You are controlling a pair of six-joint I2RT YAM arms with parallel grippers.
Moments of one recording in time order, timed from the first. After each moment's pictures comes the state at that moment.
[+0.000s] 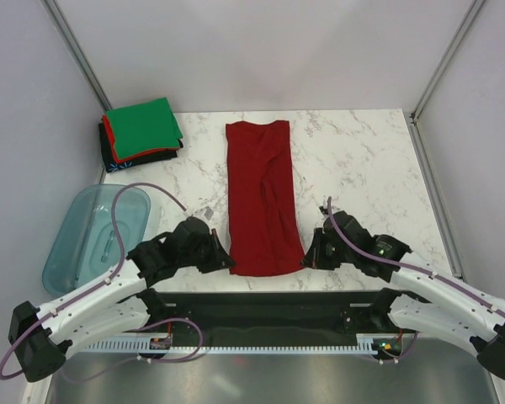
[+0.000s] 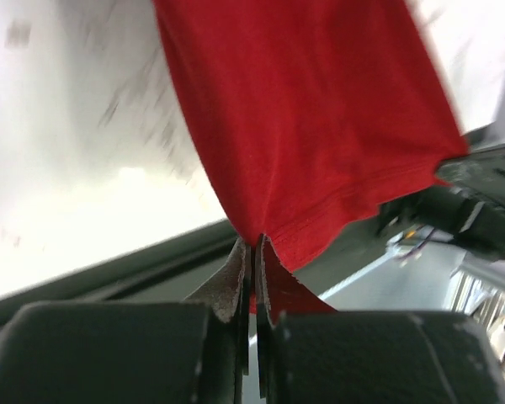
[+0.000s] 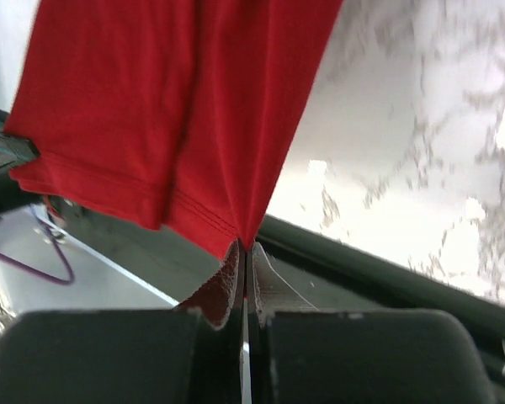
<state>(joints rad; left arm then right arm) -0.83 0.83 0.62 -0.55 0.05 -0.99 0.79 0.88 0.68 -0.60 -0.10 0.85</state>
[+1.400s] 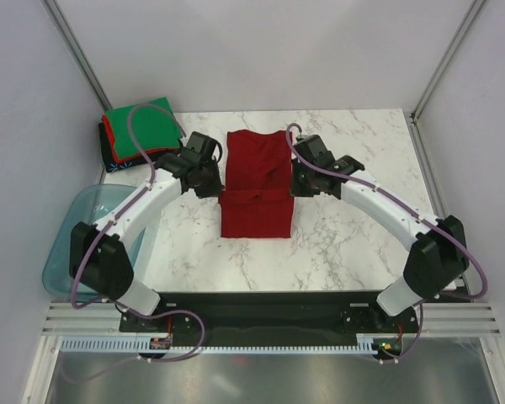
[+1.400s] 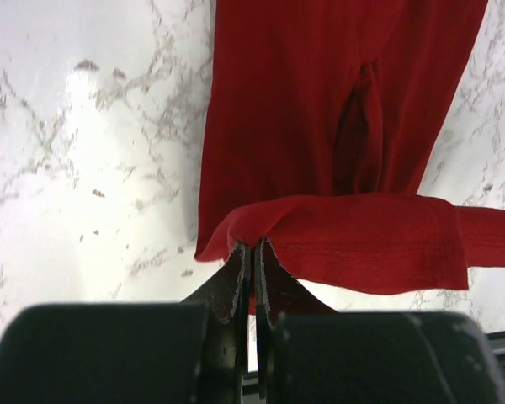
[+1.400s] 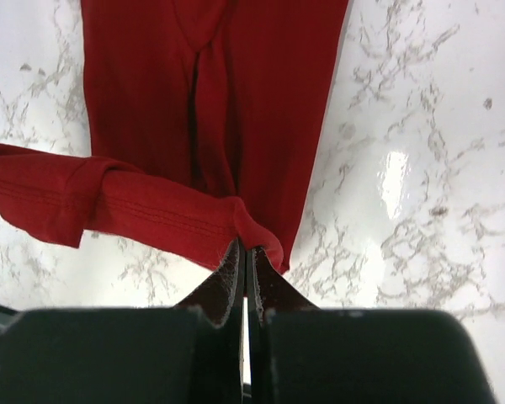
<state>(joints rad) -0.46 1.49 1.28 -0.78 -0.07 -0.63 0.60 1.54 1.32 -0.68 0.07 0.58</state>
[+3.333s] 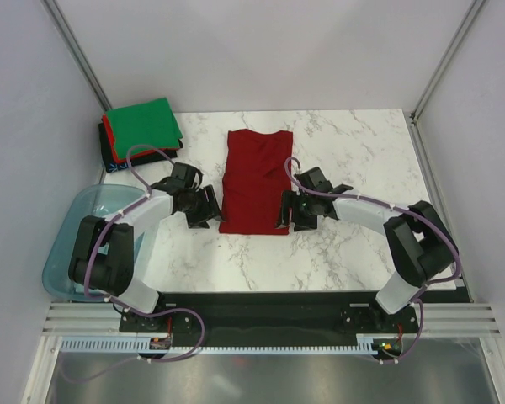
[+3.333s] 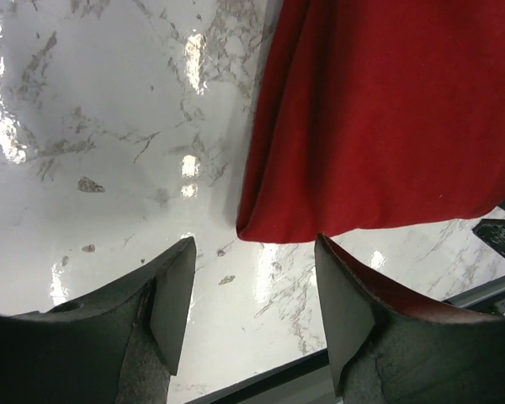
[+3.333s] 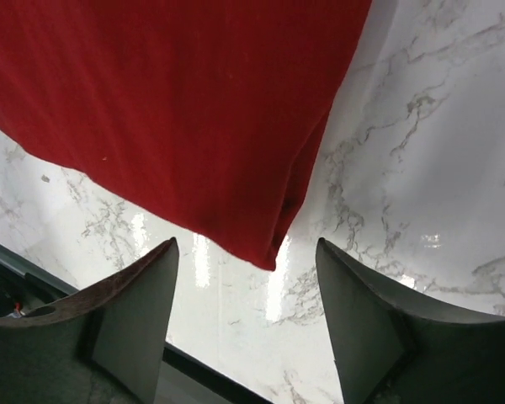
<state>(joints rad) -0.27 1.54 0.91 -0.48 0.27 -0.54 0.53 1.65 0.96 -0.34 -0.26 0.61</state>
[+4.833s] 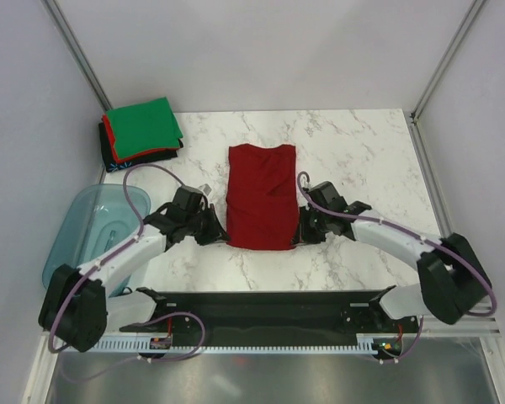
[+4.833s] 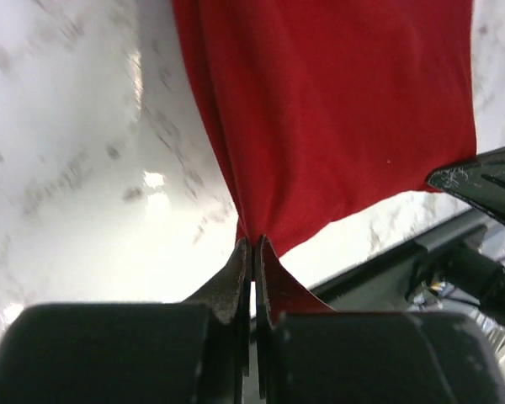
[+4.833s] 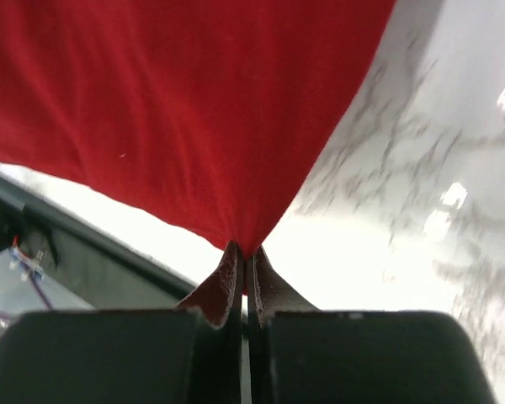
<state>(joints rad) -0.44 1.25 0.66 -0.34 0.29 -0.70 0.56 1.45 0.78 -0.35 -0.30 0.63</state>
